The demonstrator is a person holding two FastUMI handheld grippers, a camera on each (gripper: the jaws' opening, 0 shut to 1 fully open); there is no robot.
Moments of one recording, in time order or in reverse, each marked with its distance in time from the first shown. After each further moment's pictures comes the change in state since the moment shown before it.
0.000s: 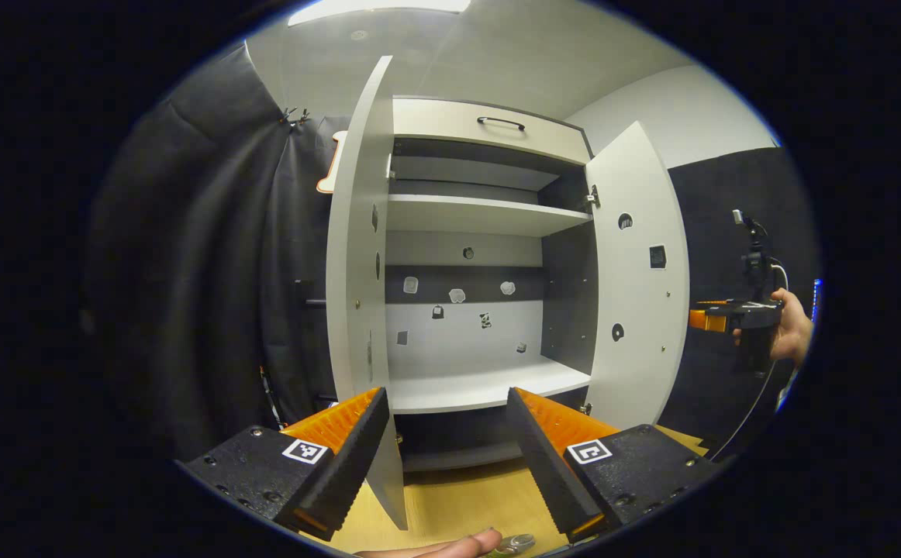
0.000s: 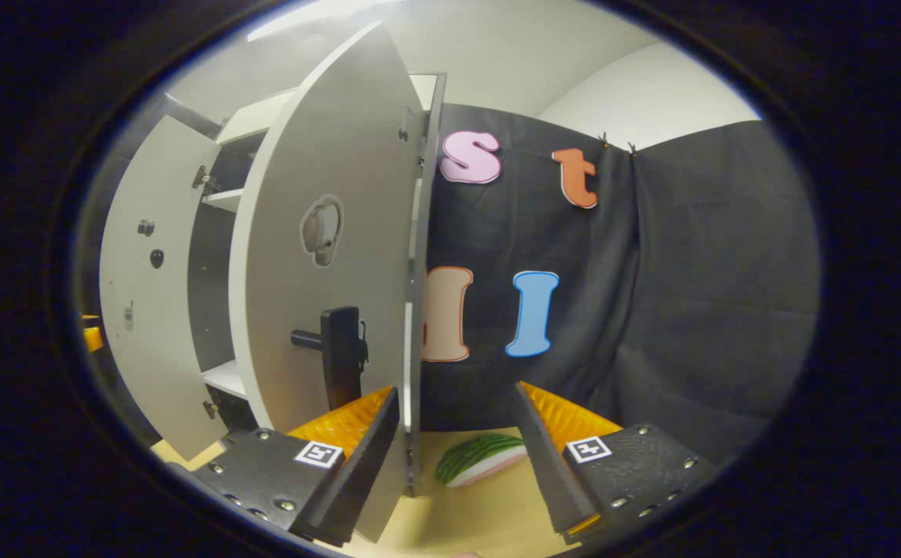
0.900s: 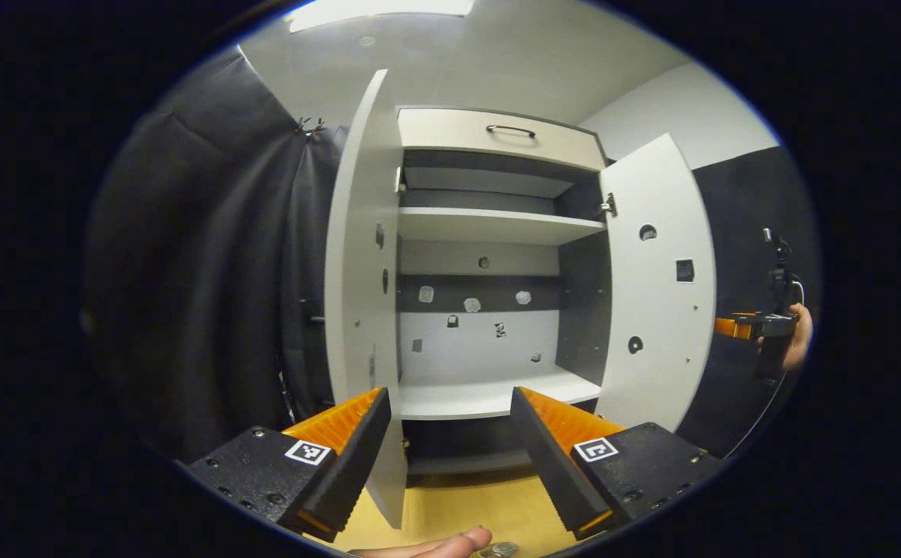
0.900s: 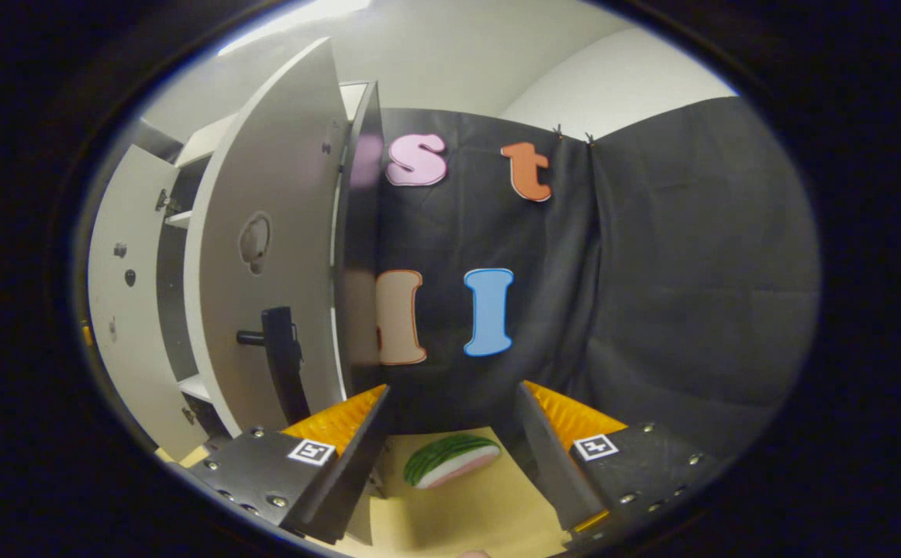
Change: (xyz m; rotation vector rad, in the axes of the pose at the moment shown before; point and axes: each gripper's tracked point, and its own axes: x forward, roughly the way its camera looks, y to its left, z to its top) left arm 0.003 0.007 0.015 -0.032 -0.025 0.100; right arm 0.002 -0.043 -0.005 0.062 -0.016 -0.092
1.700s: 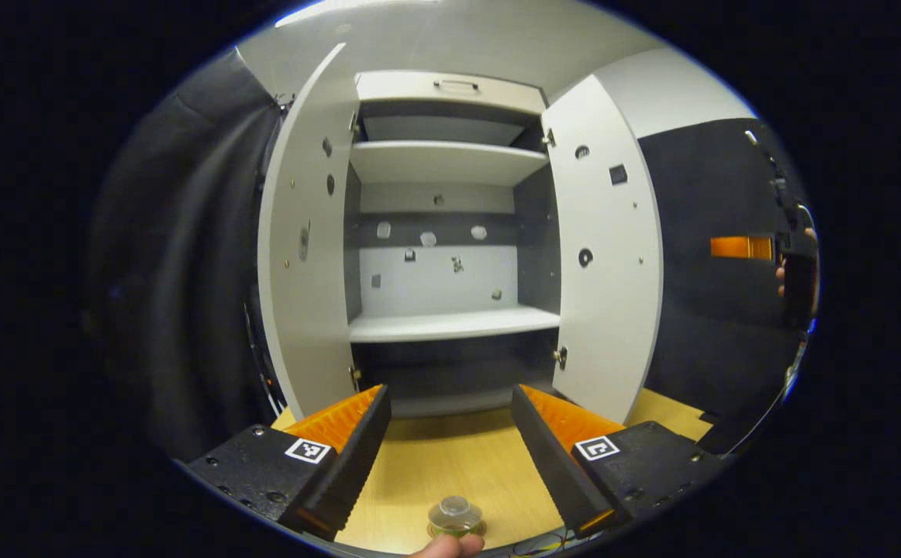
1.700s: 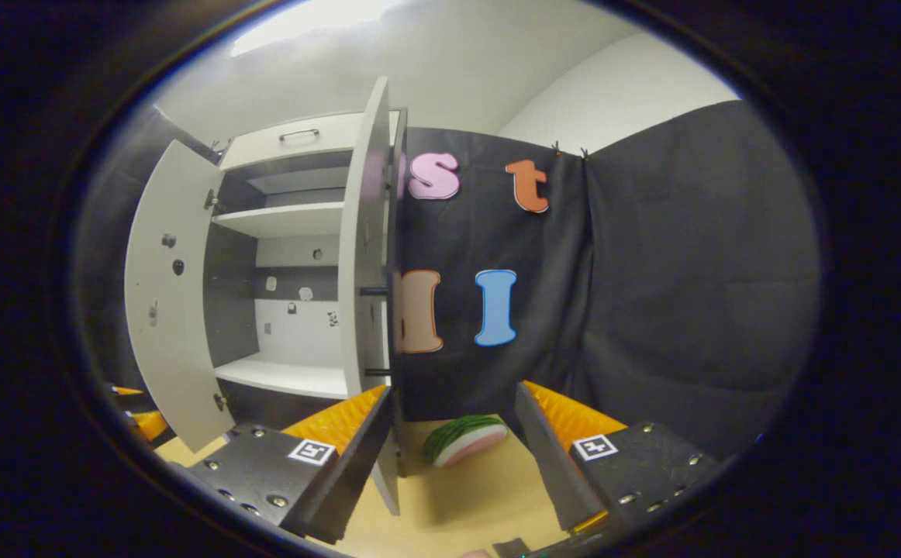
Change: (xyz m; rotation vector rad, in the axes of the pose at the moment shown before) left arm -0.045 -0.081 -0.115 0.091 0.088 -0.083; right arm -0.126 0.004 -0.013 0.005 -0.051 -0.025
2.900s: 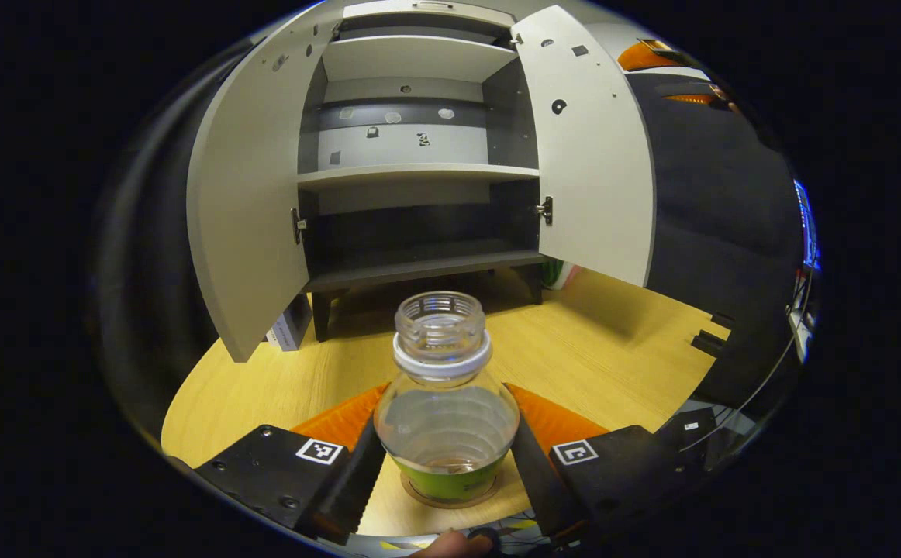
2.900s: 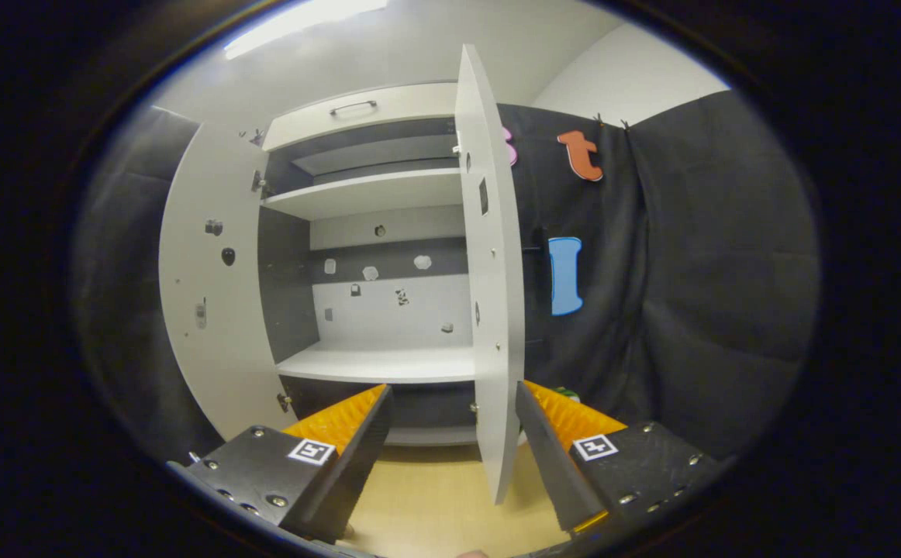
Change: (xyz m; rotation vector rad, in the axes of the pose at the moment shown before) left arm 0.020 -0.028 -0.269 0.003 0.273 -0.148; right arm -0.020 0.155 -0.046 0.065 0.133 0.143
